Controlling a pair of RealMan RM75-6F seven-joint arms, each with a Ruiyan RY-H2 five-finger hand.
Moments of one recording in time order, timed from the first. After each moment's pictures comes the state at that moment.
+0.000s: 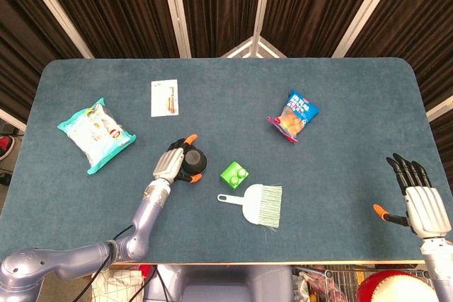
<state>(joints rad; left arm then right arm) -0.79 -1.91 -0.32 -1.21 0.83 0.89 0.14 0.14 -1.14 0.06 -1.46 -1.54 1.43 0.27</state>
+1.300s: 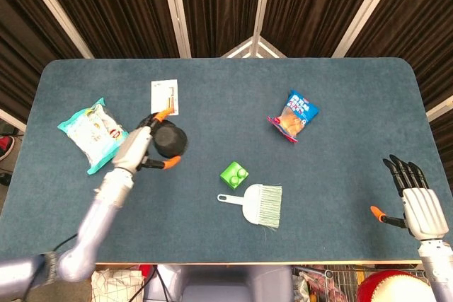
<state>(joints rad) -0.64 -1.32 -0.45 -2.03 0.74 1.07 0.28 0.14 -1.13 0.05 -1.49 -1.55 1.44 0.25</state>
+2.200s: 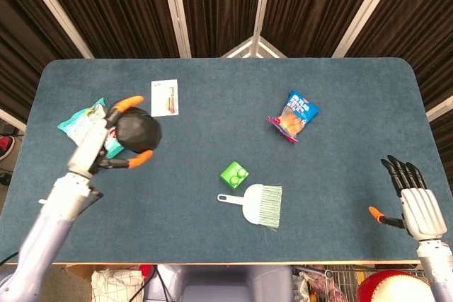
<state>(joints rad) -0.45 -1.03 -0.53 -2.25 0.92 1.07 -0.06 0.14 -1.13 0.05 -1.50 -1.56 1.45 0.25</state>
